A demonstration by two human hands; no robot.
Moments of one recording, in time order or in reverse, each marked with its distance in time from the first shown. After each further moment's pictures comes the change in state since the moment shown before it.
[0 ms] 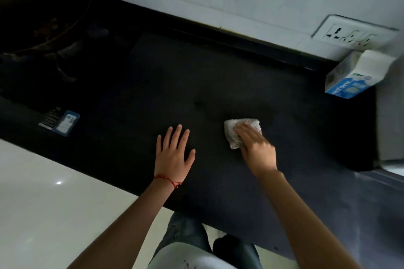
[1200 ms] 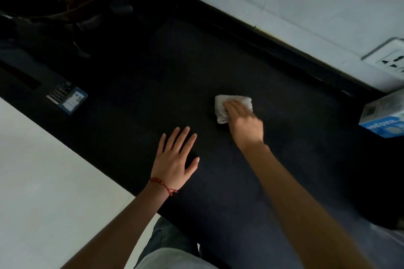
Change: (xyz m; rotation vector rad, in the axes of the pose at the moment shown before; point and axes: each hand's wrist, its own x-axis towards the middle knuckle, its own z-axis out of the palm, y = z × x) left_hand 0.002 0.000 0.003 0.025 0.044 -0.006; right_hand 0.109 -0.022 0.028 0.031 -0.079 -0.224
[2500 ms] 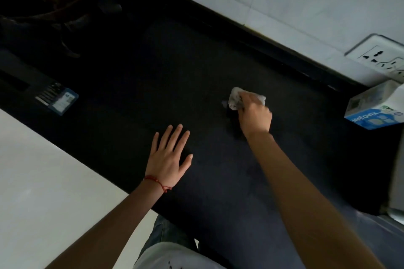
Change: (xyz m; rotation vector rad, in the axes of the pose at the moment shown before) left_hand -0.001 0.002 -0.001 0.018 -0.042 0.004; right_hand 0.006 0.028 -0.017 -0.022 -0.119 0.418
